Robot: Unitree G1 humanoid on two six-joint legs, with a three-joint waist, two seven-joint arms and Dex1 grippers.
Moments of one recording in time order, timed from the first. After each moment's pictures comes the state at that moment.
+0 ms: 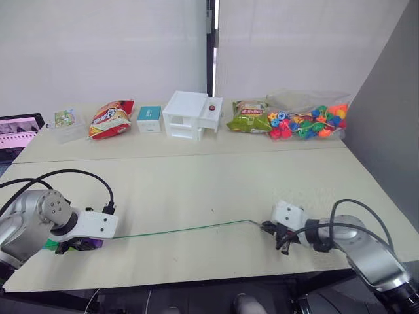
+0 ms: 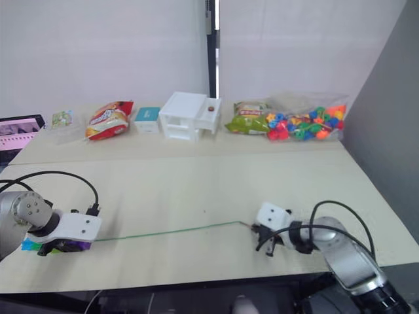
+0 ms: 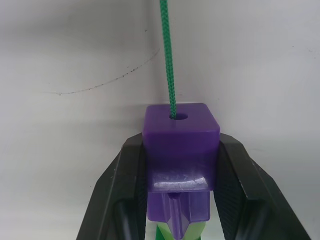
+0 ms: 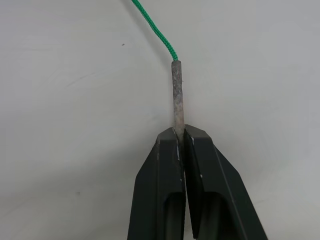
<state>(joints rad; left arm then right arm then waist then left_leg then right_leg) -0.22 1.25 -0.19 -0.10 0.27 0.22 -1.38 -0.17 -0.81 0.23 -0.33 0.07 0.52 0.85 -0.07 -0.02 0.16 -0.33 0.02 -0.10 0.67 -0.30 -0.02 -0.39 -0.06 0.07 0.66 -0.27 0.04</state>
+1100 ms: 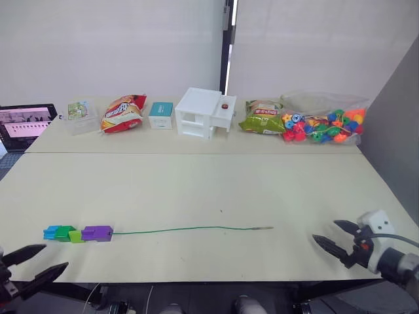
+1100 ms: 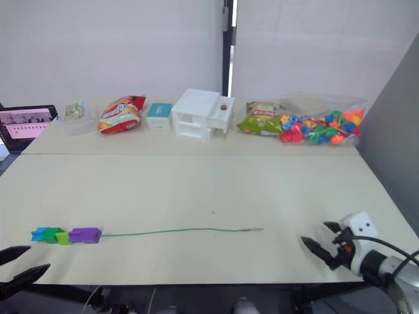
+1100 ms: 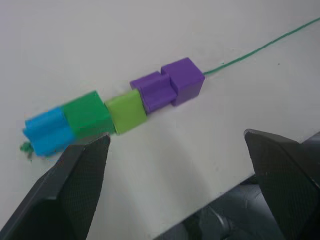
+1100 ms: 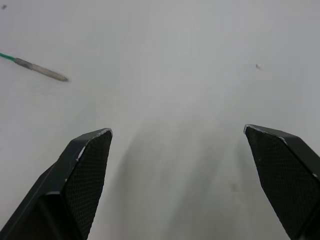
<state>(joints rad) 0.50 0.68 0.93 -0.11 -0.45 0.37 -1.30 0.30 -0.69 -0.49 -0.24 0.42 0.45 0.86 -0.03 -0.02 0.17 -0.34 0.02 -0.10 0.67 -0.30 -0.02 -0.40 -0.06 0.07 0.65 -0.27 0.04</state>
